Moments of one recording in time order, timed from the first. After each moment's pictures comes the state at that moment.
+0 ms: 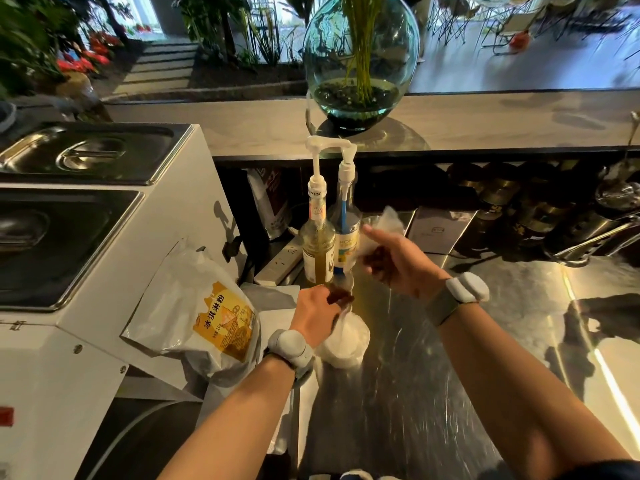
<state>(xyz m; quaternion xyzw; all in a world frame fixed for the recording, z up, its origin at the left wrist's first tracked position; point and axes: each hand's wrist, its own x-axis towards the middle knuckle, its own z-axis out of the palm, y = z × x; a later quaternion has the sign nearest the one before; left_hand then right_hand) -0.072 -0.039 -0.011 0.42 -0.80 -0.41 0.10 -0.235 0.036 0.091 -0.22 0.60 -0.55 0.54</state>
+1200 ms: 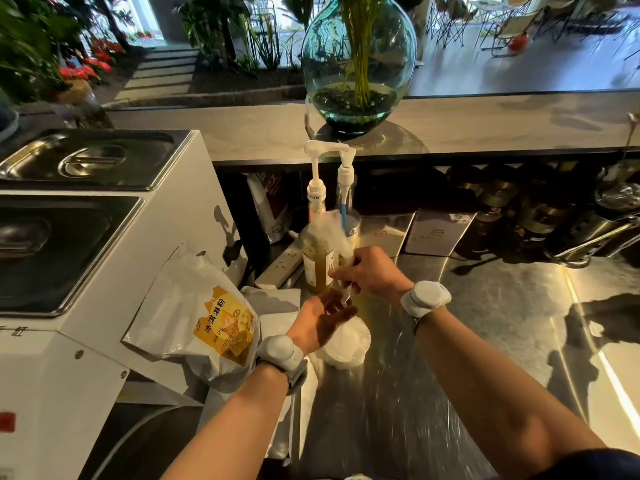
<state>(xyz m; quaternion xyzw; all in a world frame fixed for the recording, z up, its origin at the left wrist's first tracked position) -0.070 -0.038 -0.021 0.36 -0.74 -0.56 0.09 -0.216 0.008 0.058 -0.42 0.76 -0.36 0.35</state>
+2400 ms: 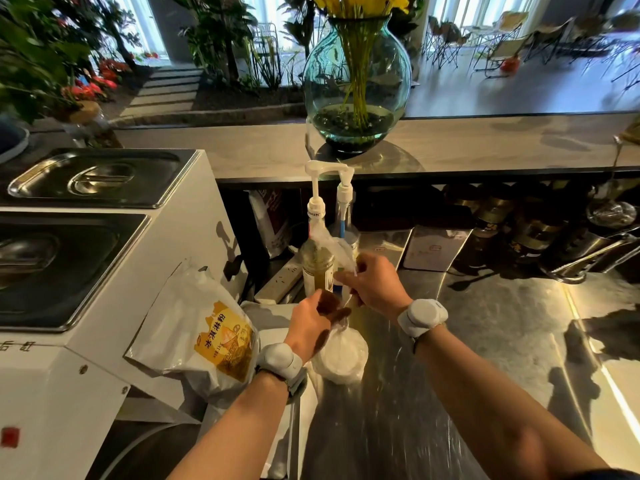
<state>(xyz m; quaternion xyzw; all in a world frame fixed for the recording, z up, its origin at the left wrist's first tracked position) -0.074 -0.047 0.000 0.44 -0.69 -0.55 0.17 -0.216 0.010 0.059 -0.39 0.76 -0.44 0.27</state>
